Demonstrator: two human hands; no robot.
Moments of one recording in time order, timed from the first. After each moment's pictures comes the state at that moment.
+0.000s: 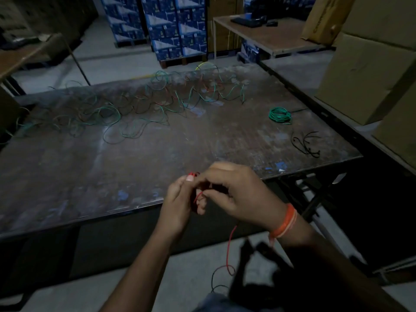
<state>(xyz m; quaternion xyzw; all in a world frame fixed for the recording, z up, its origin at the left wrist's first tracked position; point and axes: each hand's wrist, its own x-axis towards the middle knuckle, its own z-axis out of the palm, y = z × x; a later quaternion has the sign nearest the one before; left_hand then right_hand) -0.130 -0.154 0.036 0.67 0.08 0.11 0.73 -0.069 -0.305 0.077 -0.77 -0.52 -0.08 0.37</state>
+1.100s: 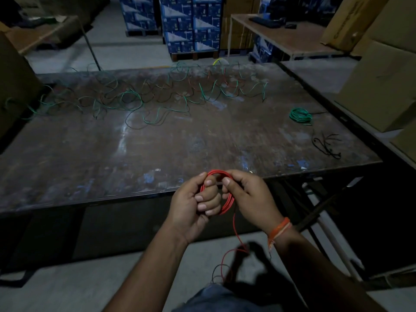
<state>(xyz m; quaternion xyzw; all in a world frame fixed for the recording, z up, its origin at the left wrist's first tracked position) -0.169 -0.108 0.031 0.29 0.06 -0.07 0.95 -0.103 -0.250 0.016 -0.77 -0.27 0.07 0.57</state>
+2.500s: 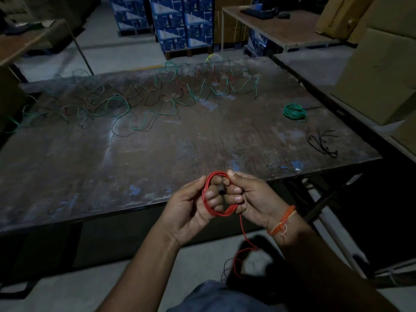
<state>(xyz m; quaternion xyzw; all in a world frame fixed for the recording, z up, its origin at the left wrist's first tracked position) -0.131 -0.120 0.029 0.31 0.07 -0.13 0.94 -0.046 -0.272 -0.004 -0.44 -0.05 0.41 0.80</state>
